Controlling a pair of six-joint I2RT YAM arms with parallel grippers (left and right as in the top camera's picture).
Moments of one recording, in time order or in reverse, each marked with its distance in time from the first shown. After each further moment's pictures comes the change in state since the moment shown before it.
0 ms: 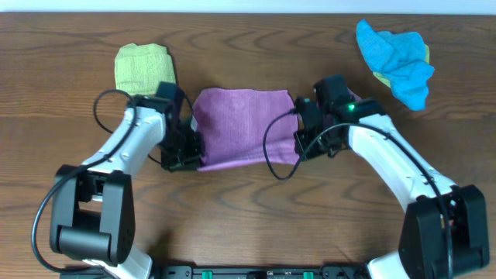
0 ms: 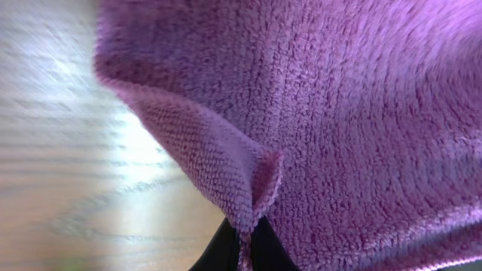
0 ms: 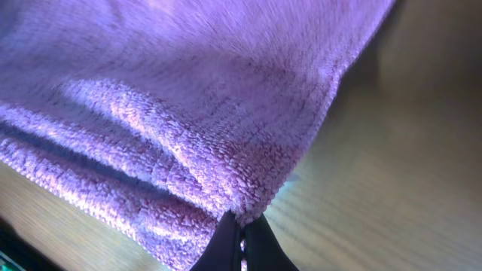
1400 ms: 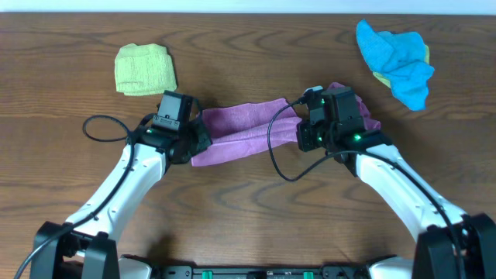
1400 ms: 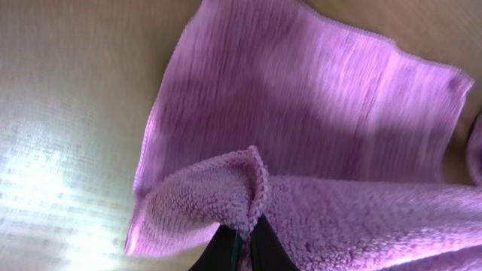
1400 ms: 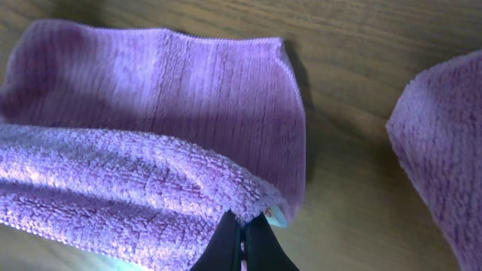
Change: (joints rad) left arm -0.089 -0.272 -0.193 0.503 -0.236 -0.416; right arm 0.008 -0.142 -0.221 0.550 0.148 0.105
